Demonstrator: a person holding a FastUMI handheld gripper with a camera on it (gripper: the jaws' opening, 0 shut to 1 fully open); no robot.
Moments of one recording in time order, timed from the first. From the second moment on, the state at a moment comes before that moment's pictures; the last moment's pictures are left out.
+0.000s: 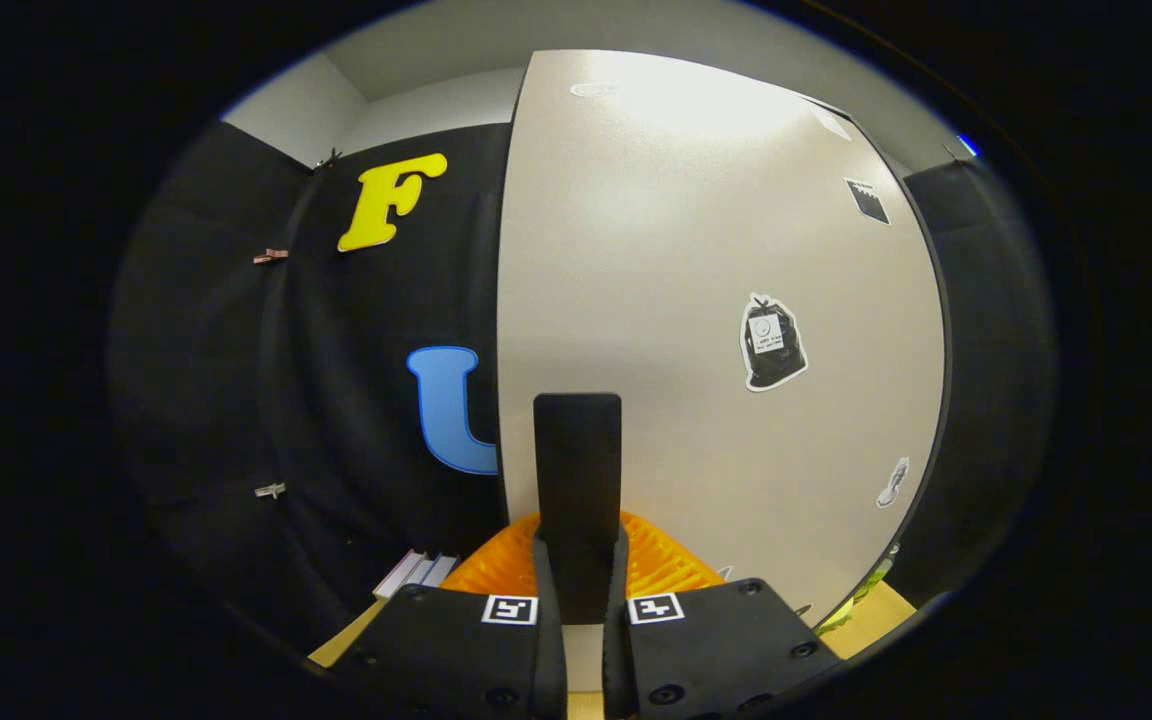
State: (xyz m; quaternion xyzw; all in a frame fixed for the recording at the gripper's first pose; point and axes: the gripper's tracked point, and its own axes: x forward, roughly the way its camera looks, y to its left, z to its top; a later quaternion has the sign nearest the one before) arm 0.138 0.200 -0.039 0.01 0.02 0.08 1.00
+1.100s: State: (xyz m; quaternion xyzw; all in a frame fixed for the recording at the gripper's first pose) arm -0.026 0.040 -0.025 0.02 0.03 0.11 0.99
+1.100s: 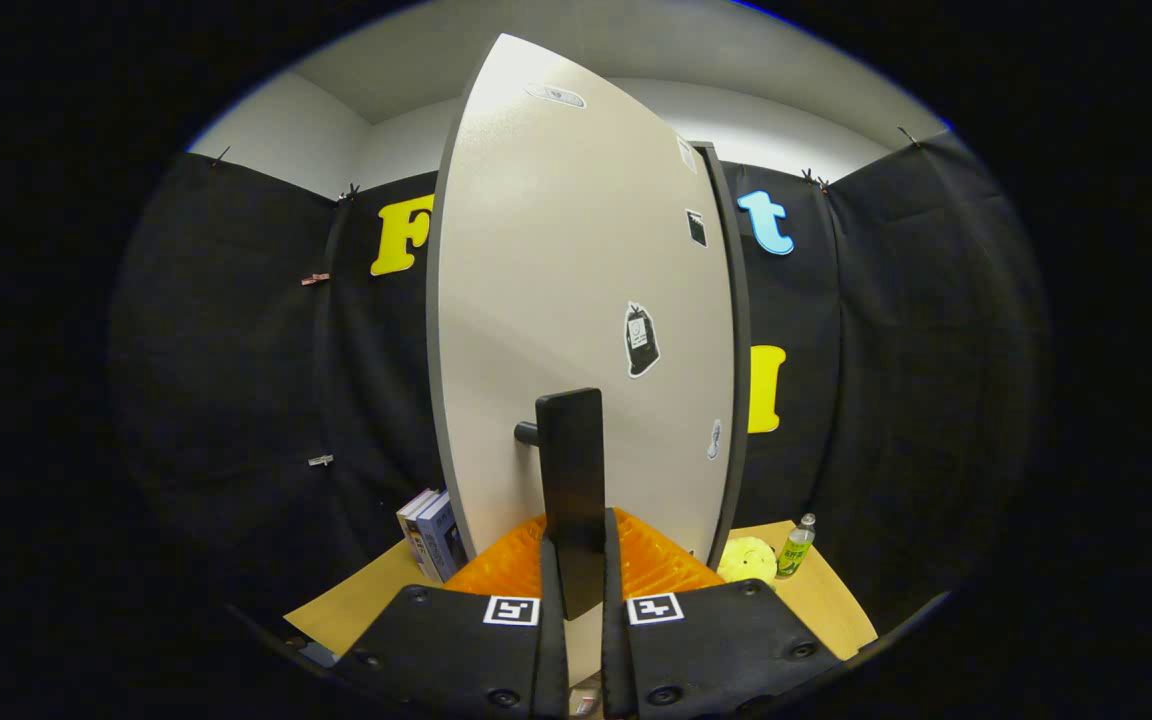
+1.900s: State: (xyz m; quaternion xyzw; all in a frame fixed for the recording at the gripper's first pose) arm -0.037 -0.095 -0.015 0.02 0.04 0.03 1.00
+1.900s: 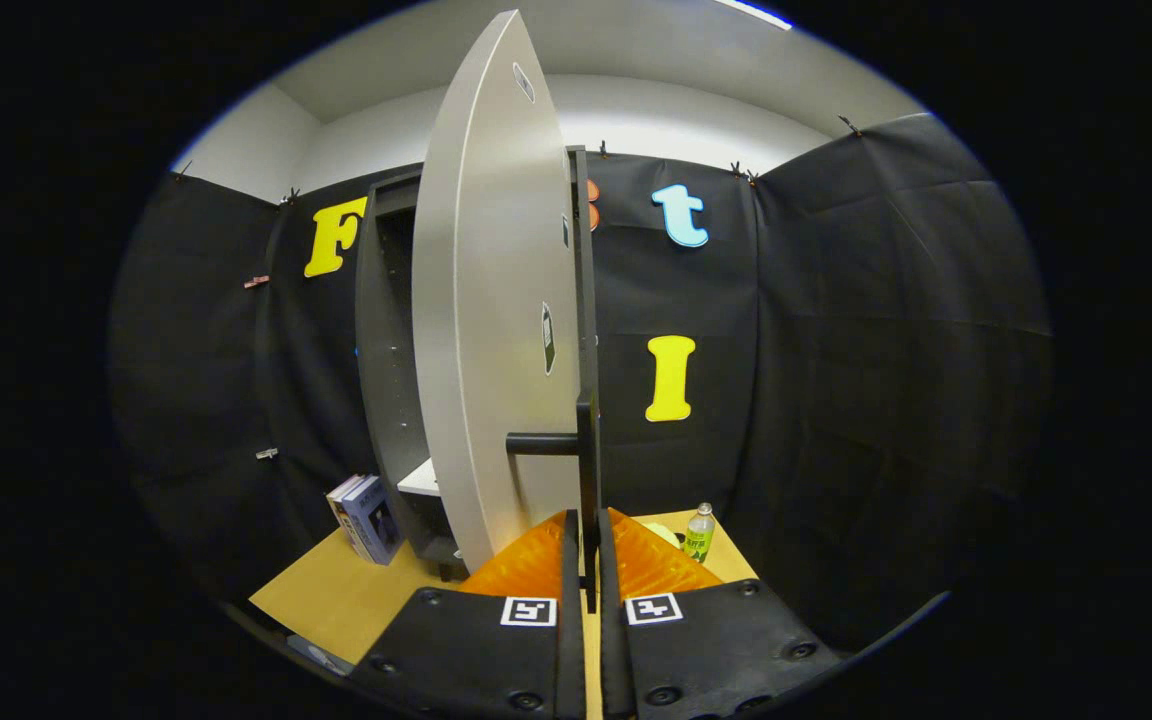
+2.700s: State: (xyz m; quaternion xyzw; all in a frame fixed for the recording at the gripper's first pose) arm -0.045 -0.112 -0.007 0.04 0.02 0.01 1.00
